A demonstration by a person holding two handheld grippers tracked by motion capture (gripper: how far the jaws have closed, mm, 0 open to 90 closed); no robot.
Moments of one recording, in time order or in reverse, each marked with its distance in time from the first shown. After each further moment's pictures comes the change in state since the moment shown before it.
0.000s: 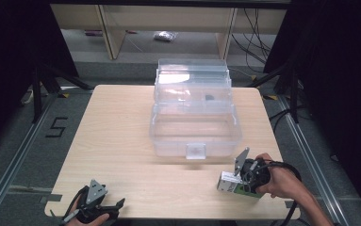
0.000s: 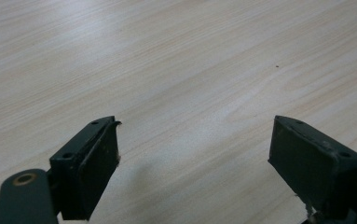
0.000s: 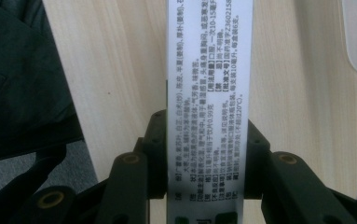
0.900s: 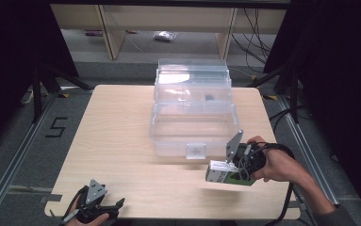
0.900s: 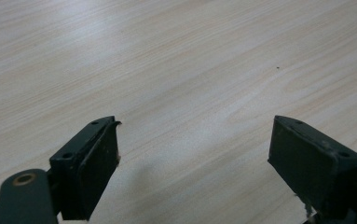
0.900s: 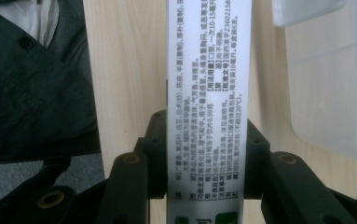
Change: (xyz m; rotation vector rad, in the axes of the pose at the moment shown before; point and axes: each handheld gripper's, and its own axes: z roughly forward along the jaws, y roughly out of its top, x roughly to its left) left arm 0.000 0.000 0.000 -0.001 0.000 0.003; right arm -0.010 0.041 -0.057 -0.096 0.031 -0.167
